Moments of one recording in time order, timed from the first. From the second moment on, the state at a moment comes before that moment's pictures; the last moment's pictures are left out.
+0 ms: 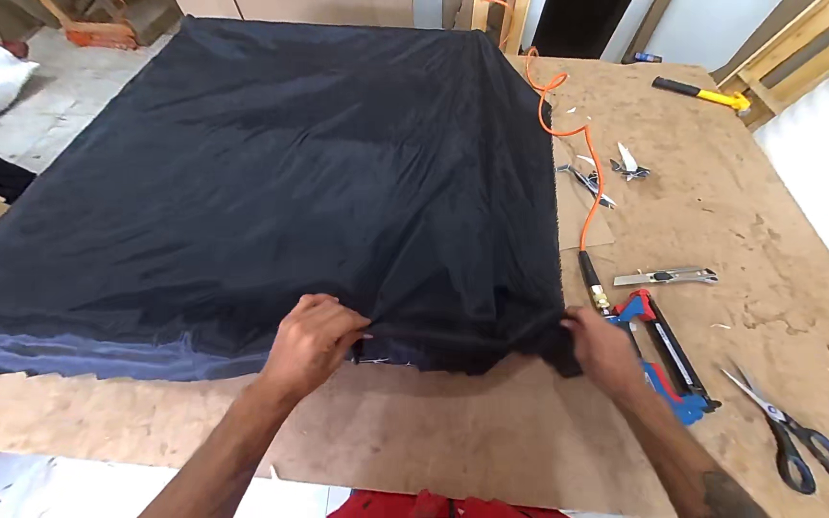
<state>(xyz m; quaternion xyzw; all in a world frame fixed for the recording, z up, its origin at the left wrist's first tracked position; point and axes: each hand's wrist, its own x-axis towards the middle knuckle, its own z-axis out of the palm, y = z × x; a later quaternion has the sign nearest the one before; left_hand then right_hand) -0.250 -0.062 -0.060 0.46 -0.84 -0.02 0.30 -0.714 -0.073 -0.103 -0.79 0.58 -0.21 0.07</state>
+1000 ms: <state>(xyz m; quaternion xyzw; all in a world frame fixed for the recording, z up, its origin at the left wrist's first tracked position) -0.387 -0.054 -0.099 0.31 -0.92 -0.02 0.25 -0.634 -0.042 -0.110 -0.90 0.36 -0.25 -0.05</state>
